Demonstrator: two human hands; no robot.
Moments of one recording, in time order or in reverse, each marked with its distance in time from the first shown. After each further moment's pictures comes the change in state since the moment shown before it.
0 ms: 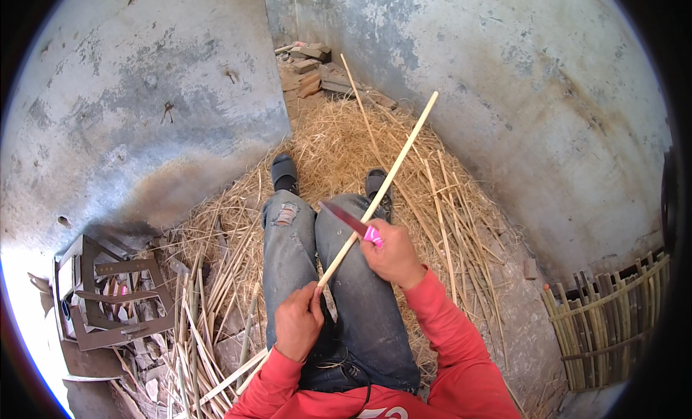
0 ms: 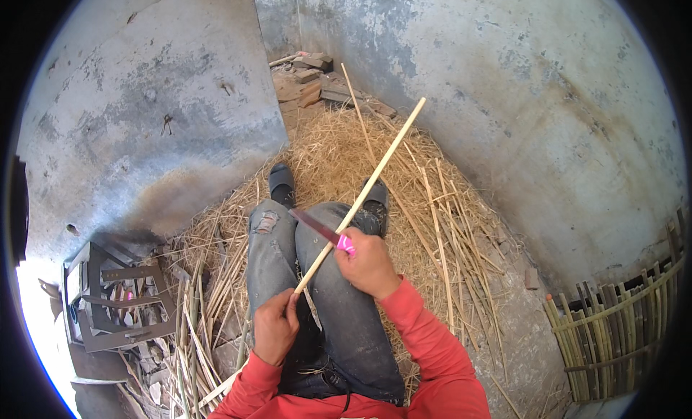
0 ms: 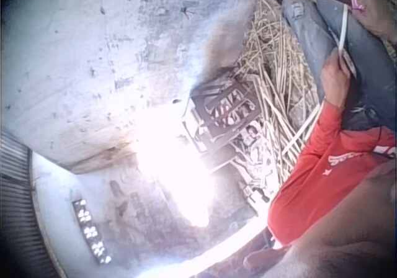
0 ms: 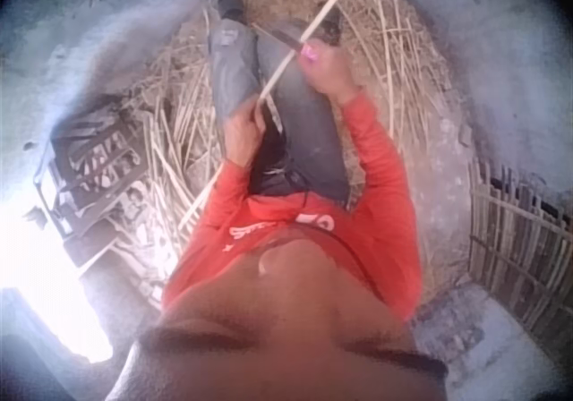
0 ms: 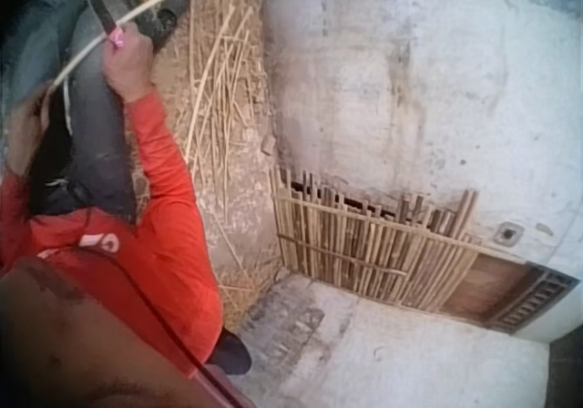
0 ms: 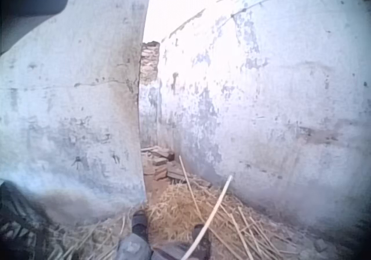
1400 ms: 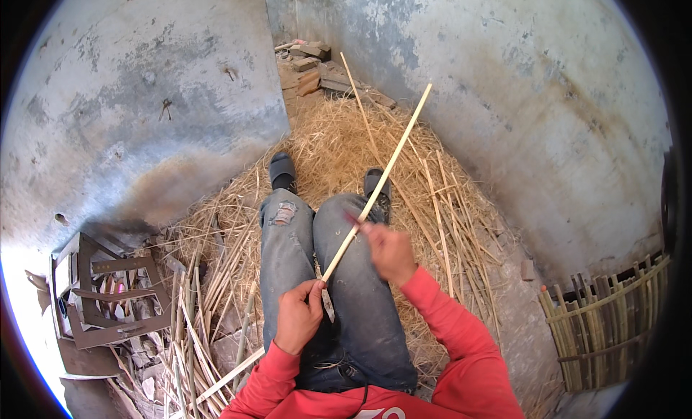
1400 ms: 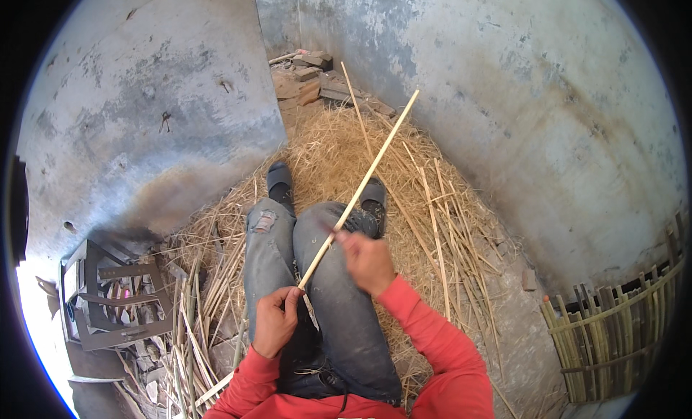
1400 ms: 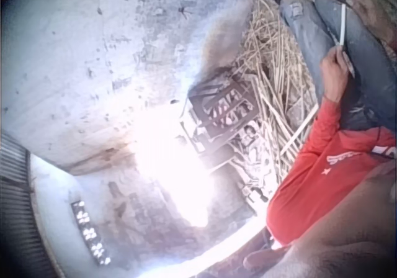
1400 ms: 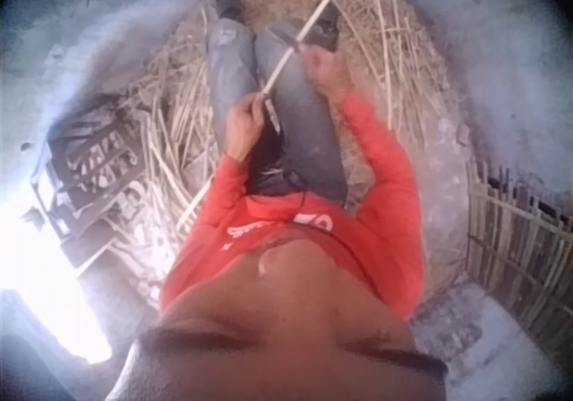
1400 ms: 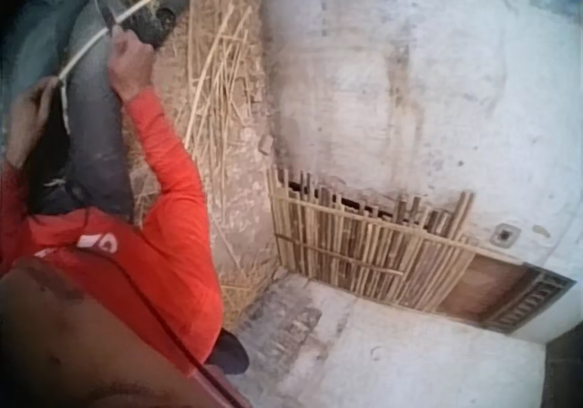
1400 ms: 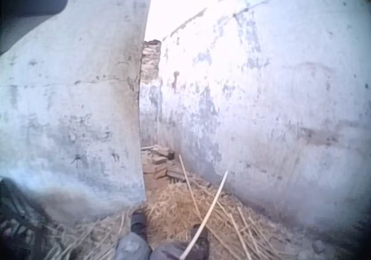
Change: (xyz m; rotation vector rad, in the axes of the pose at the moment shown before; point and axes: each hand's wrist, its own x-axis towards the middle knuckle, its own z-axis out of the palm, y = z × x) left_hand 0.011 0.002 0.001 -0.262 -0.152 -0.256; right_hand -0.002 0.028 0.013 -0.089 0.153 0.007
